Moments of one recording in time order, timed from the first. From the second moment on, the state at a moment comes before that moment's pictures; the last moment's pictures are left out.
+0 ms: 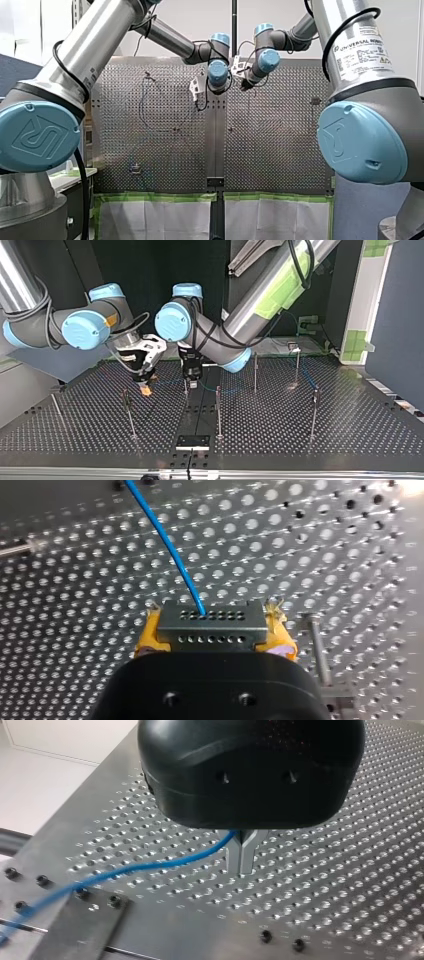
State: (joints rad) left arm -0.62 -2.08 -1.23 -3.09 -2.16 -1.83; right arm 2.07 -1.19 1.33 0.05 1.48 1.80
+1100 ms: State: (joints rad) left arm -0.59 -2.14 -1.52 -2.80 -2.01 -1.87; right arm 2.04 -1.18 1.60 -0.09 1.44 1.78
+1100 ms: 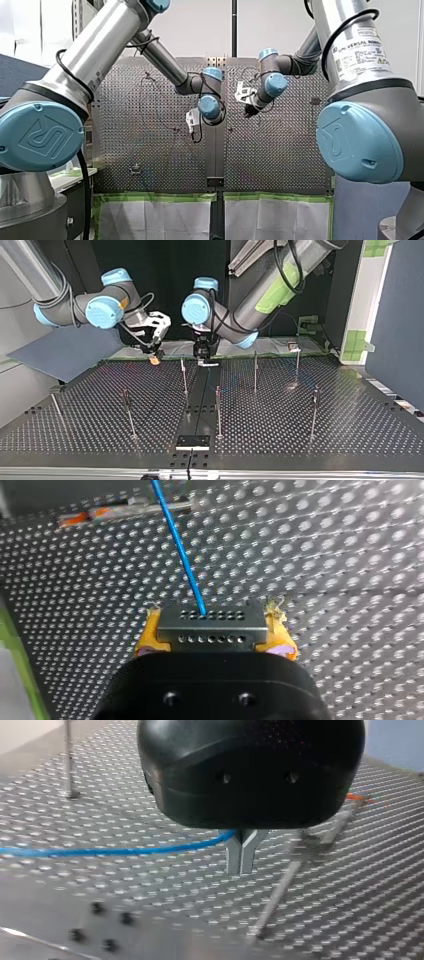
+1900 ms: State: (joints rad) left arm -0.58 -2.19 -1.73 -2.59 -1.91 -1.90; right arm 2.01 -1.07 1.64 -0.21 1.40 1.79
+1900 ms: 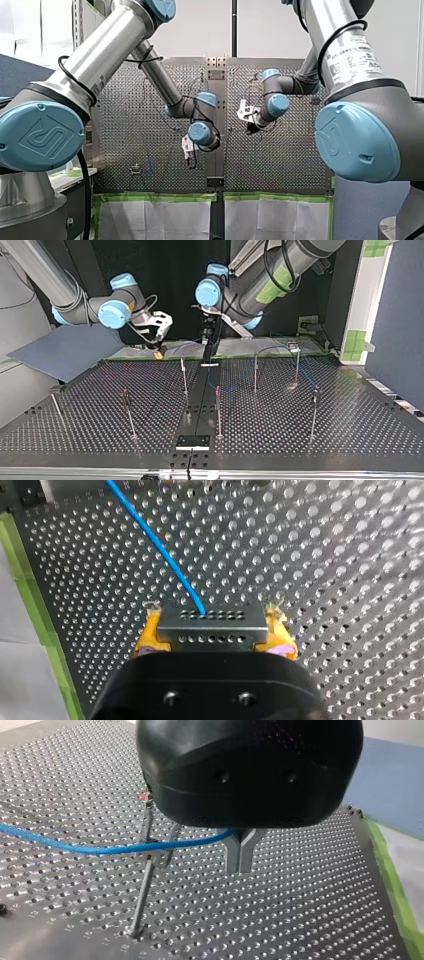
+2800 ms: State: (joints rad) left arm -0.54 -2.28 -1.55 -2.64 -1.86 -1.92; right arm 1.96 -1.04 1.64 -0.33 1.35 1.81
